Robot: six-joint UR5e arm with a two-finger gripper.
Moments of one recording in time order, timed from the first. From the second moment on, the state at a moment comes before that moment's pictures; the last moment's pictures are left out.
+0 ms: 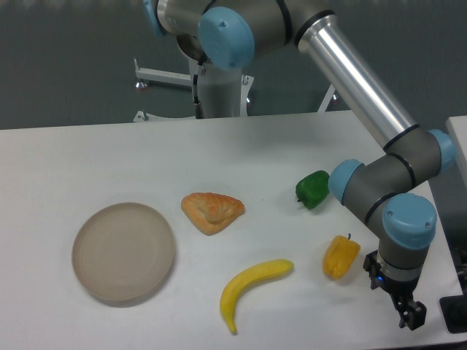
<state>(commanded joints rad) 2.38 -2.59 -0.66 -1.16 1.58 1.68</state>
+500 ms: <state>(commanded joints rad) 2.37 -2.56 -0.69 -1.17 1.60 1.63</state>
